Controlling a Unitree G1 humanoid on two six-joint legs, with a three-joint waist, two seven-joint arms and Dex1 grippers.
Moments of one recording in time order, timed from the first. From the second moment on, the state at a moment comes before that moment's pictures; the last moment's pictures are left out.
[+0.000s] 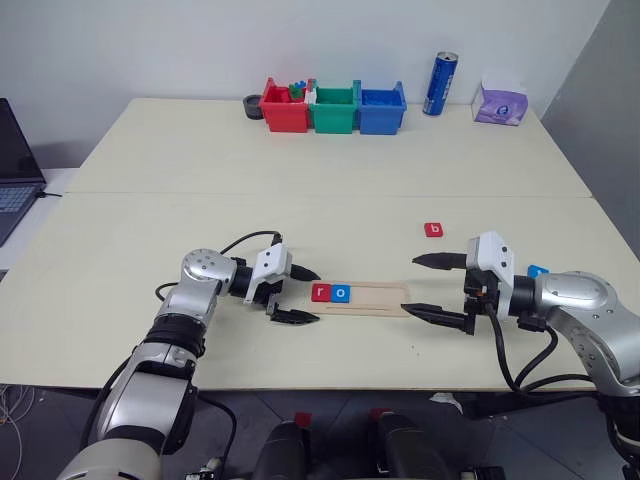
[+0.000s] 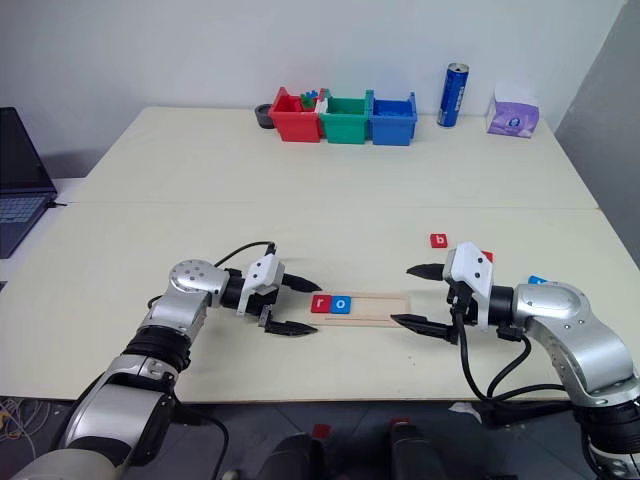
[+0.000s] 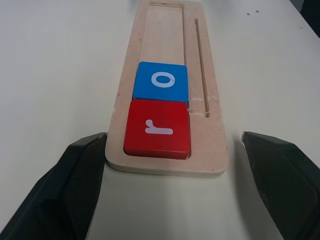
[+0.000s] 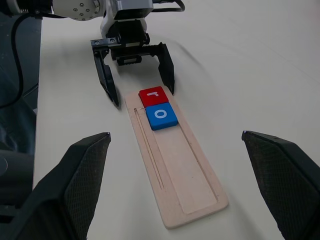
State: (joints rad) left arm -0.69 0.48 -0.15 0.74 -0.08 -0.18 -1.52; right arm -0.26 -0.77 0.02 -0.39 0.49 0.51 0.98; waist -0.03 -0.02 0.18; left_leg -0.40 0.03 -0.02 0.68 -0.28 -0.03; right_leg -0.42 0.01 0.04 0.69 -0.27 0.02
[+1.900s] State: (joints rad) left arm -0.60 0.45 -0.09 0.21 -0.26 0.22 -1.07; right arm -0.41 -0.48 -0.18 -0.25 0.26 0.90 0.21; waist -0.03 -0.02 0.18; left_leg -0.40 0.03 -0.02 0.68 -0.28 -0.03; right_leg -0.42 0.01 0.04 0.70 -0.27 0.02
